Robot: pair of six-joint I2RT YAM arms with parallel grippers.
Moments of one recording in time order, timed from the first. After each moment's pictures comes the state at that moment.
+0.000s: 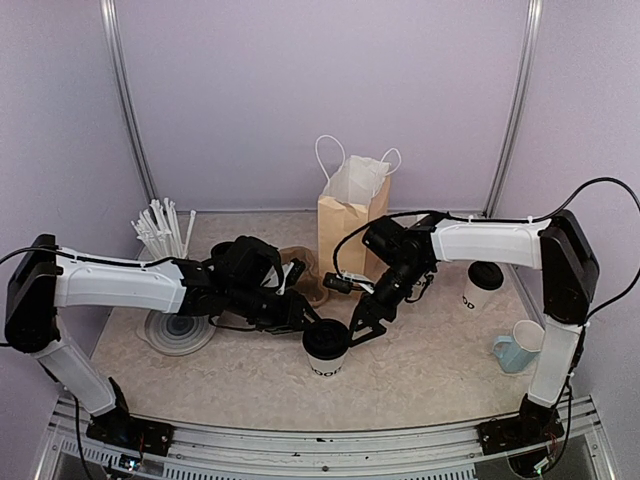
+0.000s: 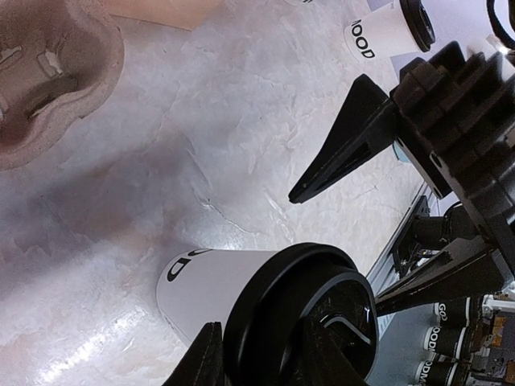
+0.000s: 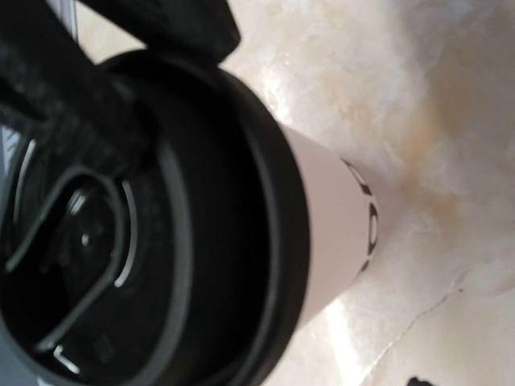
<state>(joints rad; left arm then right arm) -0.92 1.60 0.97 -0.13 0.31 -0.76 0.76 1.89 1.40 -0.85 -0.68 -0.34</state>
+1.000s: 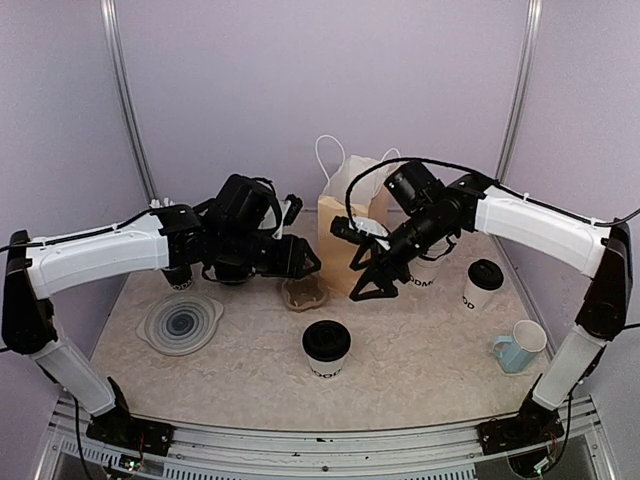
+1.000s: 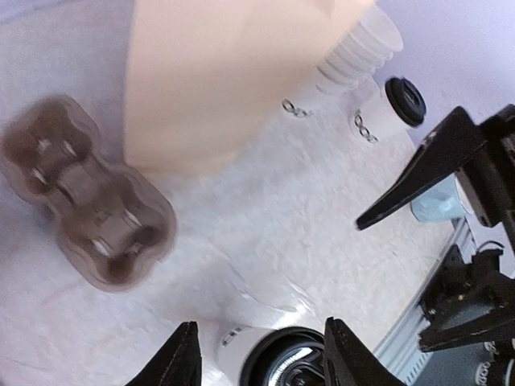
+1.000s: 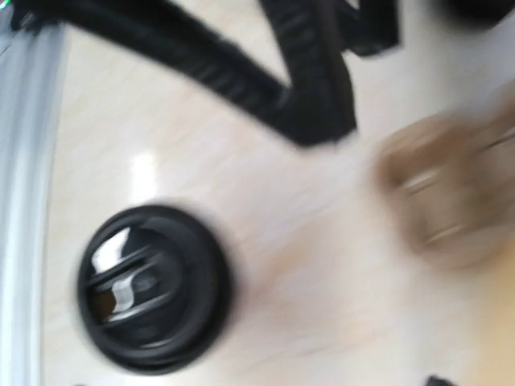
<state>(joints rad) -0.89 1.57 1.32 -0.43 0.08 -0.54 0.74 1.69 1.53 -0.86 -0.57 -0.55</state>
